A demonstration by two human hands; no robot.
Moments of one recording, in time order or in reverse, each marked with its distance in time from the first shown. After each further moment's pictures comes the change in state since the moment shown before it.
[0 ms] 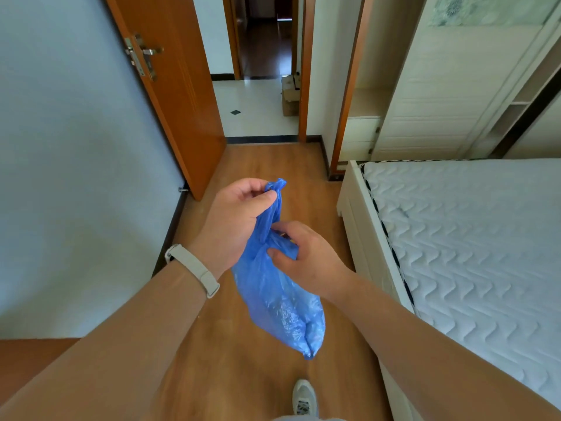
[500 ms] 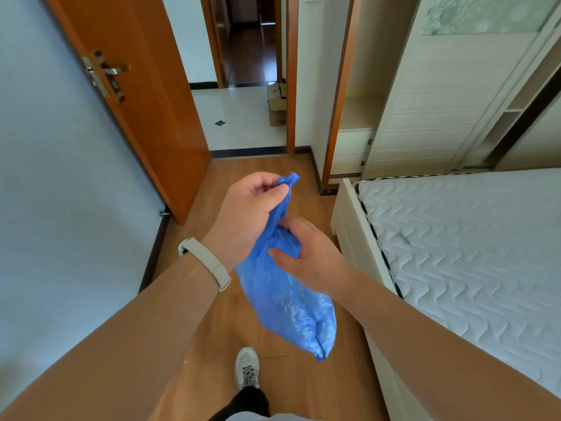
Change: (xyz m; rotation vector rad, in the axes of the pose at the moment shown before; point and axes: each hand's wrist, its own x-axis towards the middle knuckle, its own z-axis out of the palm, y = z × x) left_hand 0.190 -0.002 0.046 0.065 -0.086 0.052; right_hand 0.158 0.081 -0.055 0.003 0.045 0.029
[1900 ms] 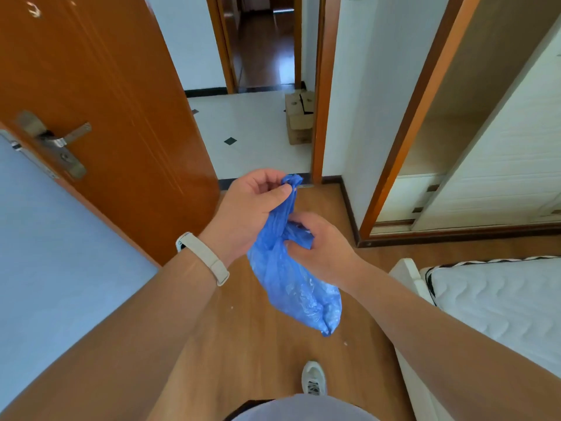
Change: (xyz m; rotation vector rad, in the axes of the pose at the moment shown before) left_hand 0.579 -0.062 -0.107 -0.107 -0.080 -0.054; right_hand 0.565 0.183 -0.009 0.092 -0.005 0.053
